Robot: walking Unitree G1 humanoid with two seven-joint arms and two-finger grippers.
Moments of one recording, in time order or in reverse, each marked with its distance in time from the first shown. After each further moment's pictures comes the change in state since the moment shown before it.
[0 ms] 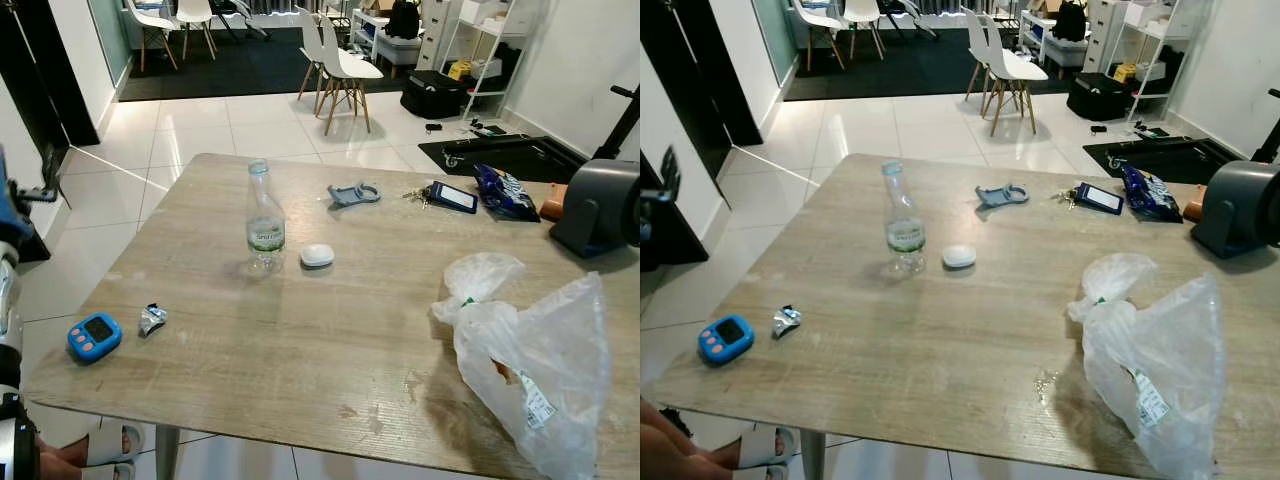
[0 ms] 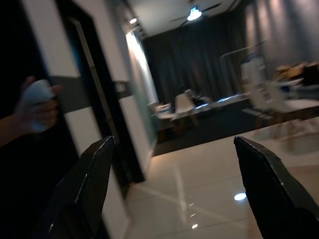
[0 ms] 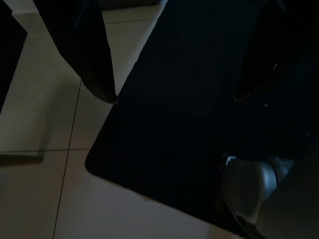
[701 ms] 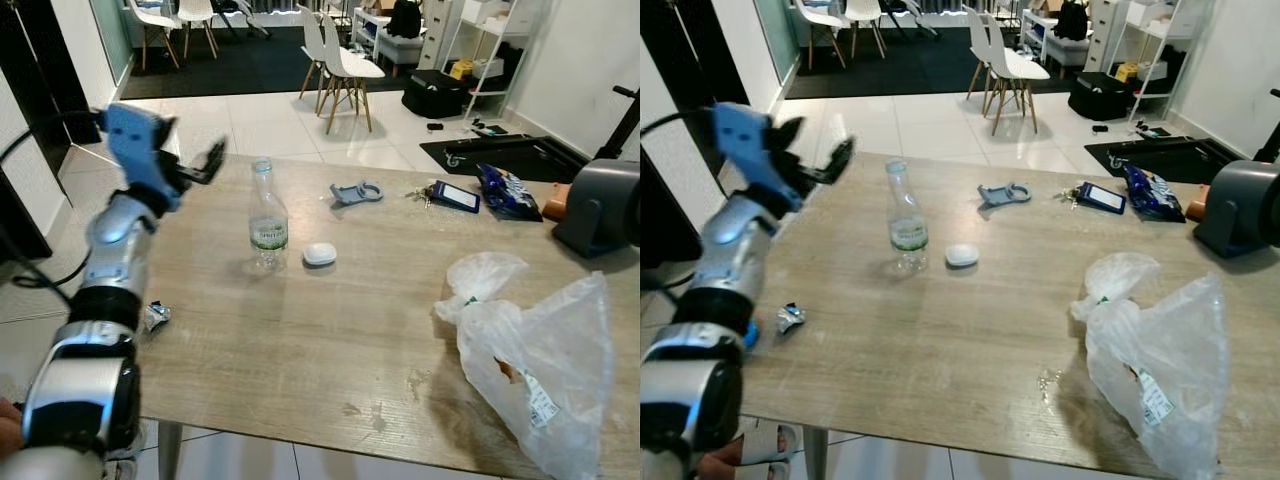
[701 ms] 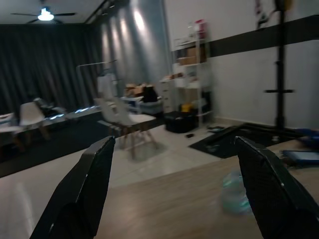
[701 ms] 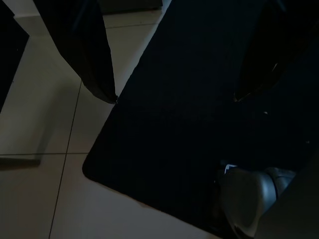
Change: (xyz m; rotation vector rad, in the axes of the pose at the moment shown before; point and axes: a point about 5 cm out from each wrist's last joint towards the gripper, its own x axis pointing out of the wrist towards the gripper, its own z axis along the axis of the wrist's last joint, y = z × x) left arm 0.048 -0.143 0.022 -0.329 -0.041 -0.538; right arm 0.000 0.002 -0.004 -0.010 0.005 0.004
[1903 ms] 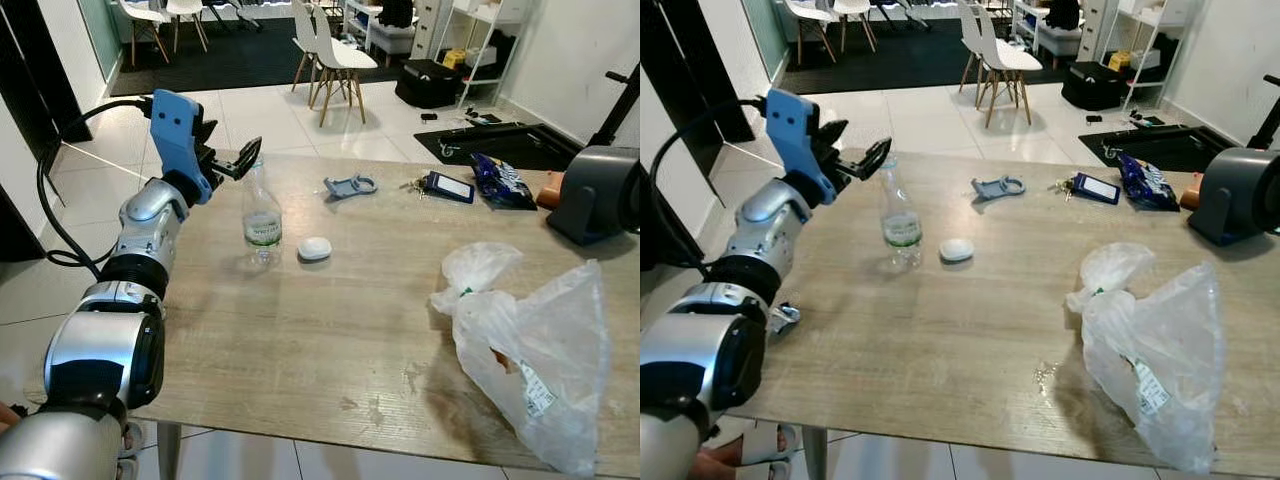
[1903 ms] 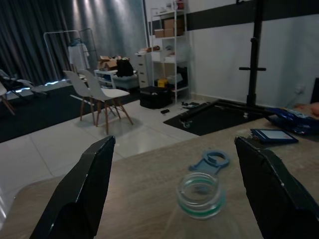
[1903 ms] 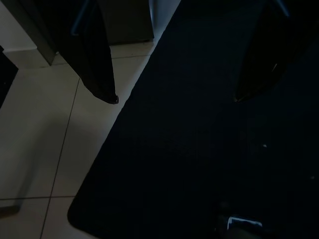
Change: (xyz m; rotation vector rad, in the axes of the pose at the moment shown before) left arm 0.022 -0.011 -0.010 -0.071 0.104 -0.051; right arm -0.008 0.001 -0.046 0.006 0.087 -0.007
